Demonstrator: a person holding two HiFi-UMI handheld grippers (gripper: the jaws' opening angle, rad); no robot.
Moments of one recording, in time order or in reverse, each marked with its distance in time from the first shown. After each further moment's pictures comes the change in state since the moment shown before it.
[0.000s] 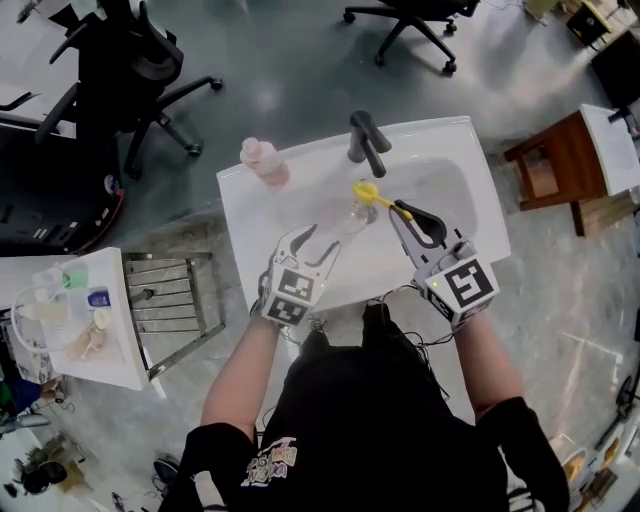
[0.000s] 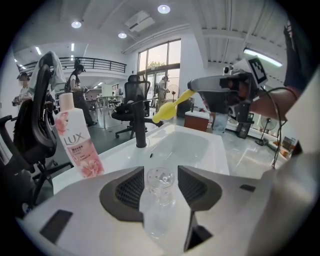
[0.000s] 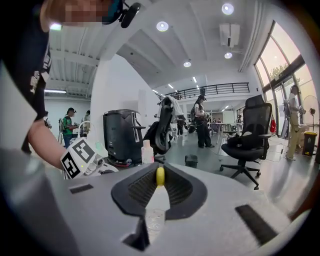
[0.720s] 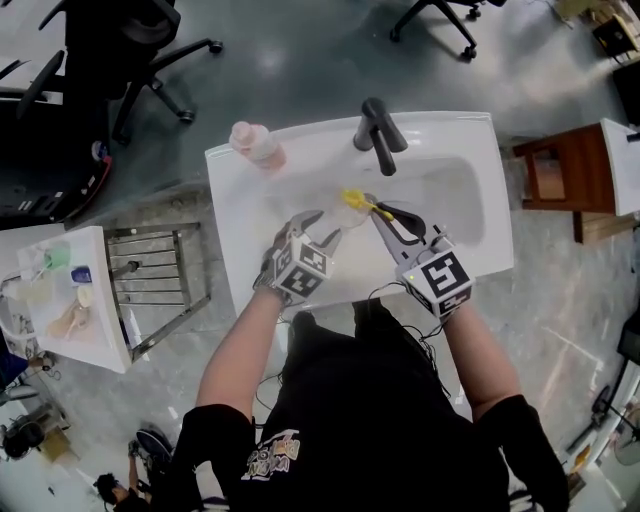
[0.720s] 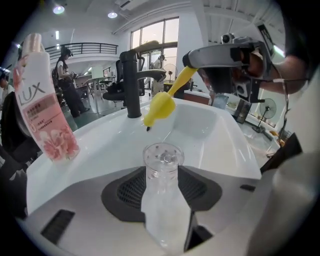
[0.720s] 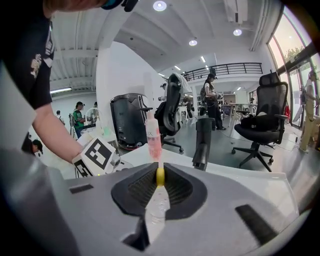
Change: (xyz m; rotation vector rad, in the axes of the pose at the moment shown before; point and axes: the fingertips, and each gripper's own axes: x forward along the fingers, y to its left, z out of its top) left arm 0.082 0.004 -0.065 0.049 0.219 -0.054; right arm 0.057 0.003 -0.080 0.009 0.191 0.136
